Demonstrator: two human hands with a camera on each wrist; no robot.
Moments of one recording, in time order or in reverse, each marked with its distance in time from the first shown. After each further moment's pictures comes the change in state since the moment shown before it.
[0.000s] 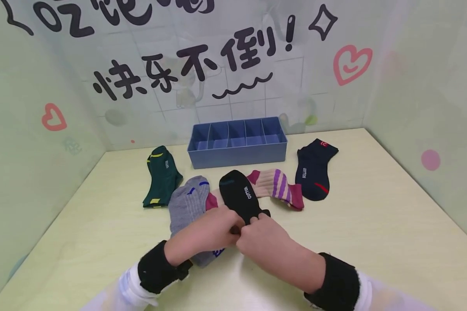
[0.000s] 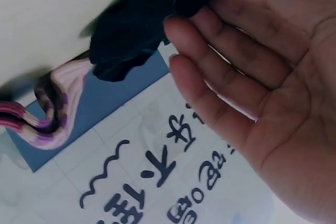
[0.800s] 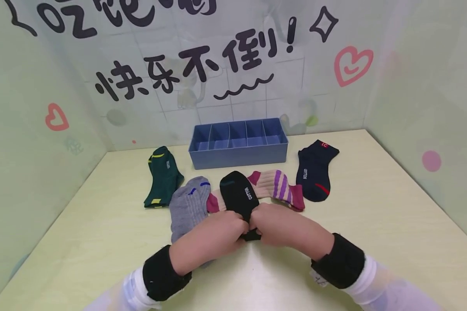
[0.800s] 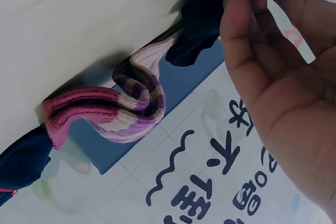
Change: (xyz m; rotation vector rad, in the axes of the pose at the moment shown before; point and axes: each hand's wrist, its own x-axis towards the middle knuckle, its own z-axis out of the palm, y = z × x) left_hand -0.006 0.011 0.008 0.448 0.073 0.089; right_hand 0.011 0.043 0.016 0.666 -0.134 0.148
